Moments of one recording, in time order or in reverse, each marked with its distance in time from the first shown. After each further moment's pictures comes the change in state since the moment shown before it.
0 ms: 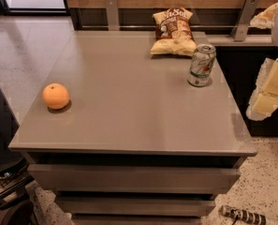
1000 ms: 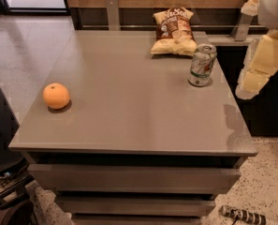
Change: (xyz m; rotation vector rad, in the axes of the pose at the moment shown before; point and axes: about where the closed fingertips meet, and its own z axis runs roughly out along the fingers) arm -0.015 -0.031 0.000 -0.011 0.023 0.010
